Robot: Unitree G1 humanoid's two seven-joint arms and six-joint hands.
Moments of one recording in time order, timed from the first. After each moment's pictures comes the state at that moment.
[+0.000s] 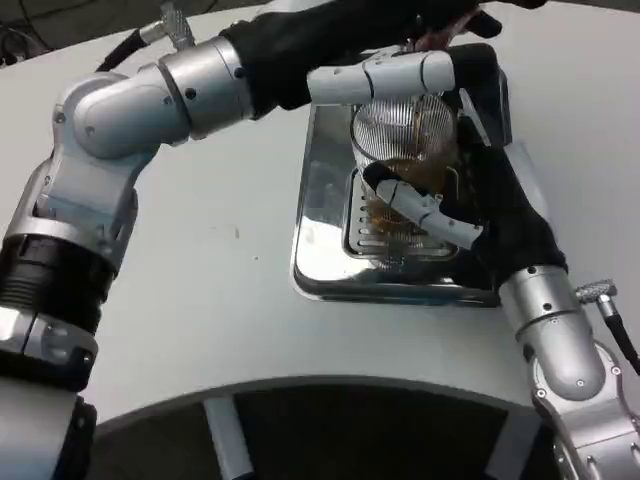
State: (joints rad) left arm -1.23 0.44 -0.14 0.71 0.03 -0.55 -0.80; right arm -0.60 -0.13 0.04 0.29 -0.20 -0.09 -0.06
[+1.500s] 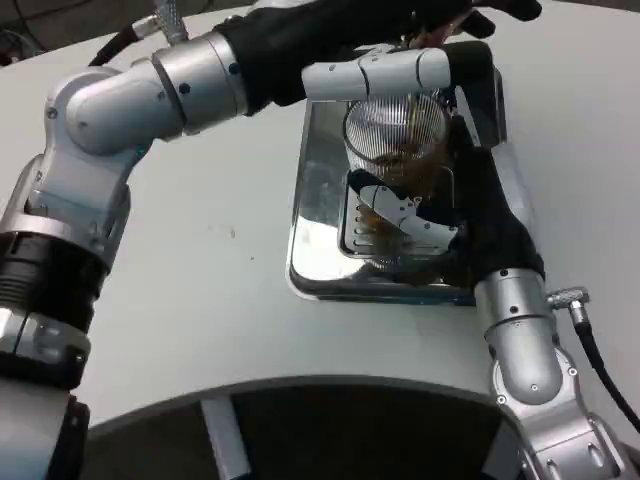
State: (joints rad) left arm -1.22 0.45 -0.14 0.70 0.03 -0.53 -0.80; right arm -0.62 -0.06 0.09 0.32 -0.31 -0.06 -0.22
